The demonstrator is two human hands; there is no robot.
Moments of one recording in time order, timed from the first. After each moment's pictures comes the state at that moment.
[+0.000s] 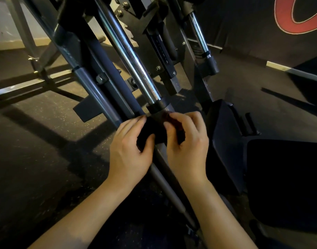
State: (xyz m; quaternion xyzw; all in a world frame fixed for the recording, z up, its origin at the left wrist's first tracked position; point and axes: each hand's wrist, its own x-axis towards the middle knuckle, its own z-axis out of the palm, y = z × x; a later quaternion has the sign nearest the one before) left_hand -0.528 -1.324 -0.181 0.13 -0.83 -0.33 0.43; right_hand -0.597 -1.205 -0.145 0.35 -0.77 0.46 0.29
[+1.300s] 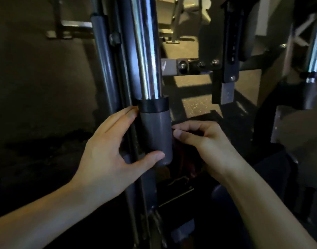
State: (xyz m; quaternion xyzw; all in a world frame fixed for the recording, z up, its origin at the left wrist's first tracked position) left_hand -0.560 -1.251 -0.152 0.39 -0.78 -0.33 0.37; right_hand -0.770 -1.200 -0.098 0.41 -0.67 0.41 -0.46
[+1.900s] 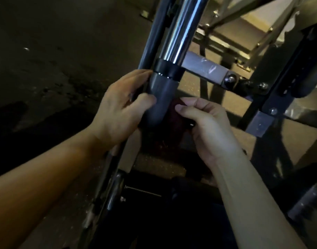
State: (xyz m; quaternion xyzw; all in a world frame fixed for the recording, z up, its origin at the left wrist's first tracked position) left_hand -0.621 -1.209 -0.133 0.50 -0.58 -0.37 0.52; right_hand -0.805 -1.231 -0.098 0.48 -0.57 0.36 -0.56
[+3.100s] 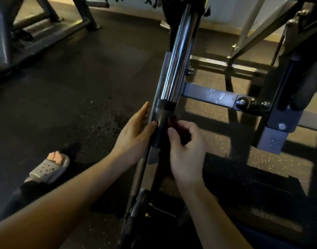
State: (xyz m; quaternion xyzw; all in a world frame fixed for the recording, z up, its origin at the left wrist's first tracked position) left_hand -0.635 -1.183 -0.114 0.66 -0.48 -0.35 0.45; right_hand -0.786 -1.192 -0.113 0.57 -0.51 0.49 -0.41
